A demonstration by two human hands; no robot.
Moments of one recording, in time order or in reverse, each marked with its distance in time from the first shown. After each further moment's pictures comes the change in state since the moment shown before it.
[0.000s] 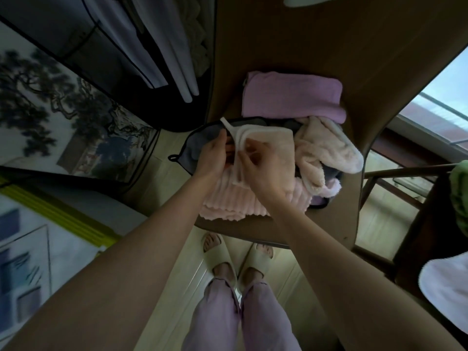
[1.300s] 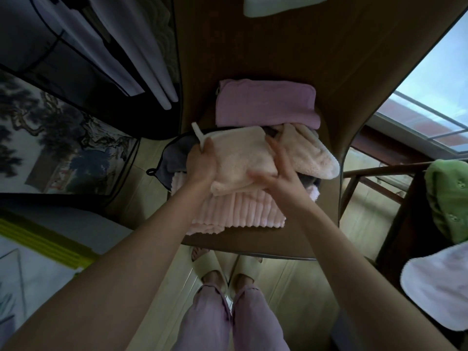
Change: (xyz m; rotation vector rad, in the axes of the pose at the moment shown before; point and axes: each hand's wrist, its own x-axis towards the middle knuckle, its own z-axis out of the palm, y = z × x) left_hand 0.003 0.014 0.037 0.274 0.182 0.022; right_hand 0.008 0.029 -0.086 0.409 -0.278 0.195
